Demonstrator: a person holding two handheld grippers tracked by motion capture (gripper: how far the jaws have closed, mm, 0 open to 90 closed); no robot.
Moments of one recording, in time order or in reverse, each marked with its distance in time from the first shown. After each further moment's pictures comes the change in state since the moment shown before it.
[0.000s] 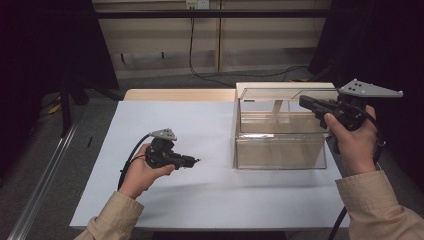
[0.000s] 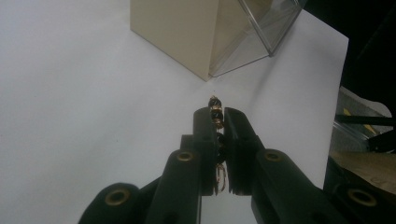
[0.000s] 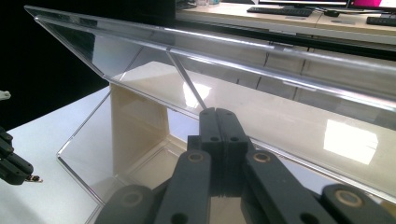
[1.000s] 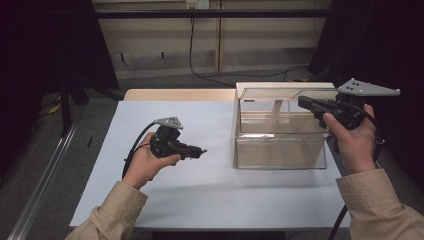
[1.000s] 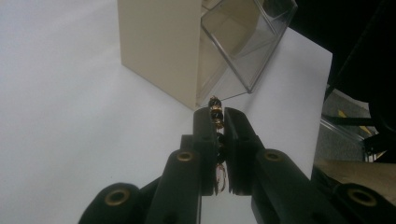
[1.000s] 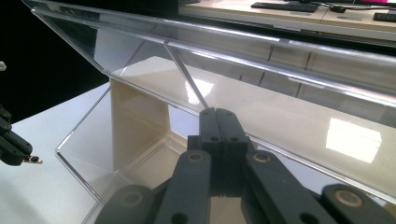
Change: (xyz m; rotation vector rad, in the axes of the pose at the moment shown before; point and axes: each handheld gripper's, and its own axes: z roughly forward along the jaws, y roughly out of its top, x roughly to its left) left arm -0.013 0.039 -0.009 -0.017 -0.013 0.038; right arm -0.002 0.001 0.003 0.021 0.014 -0.010
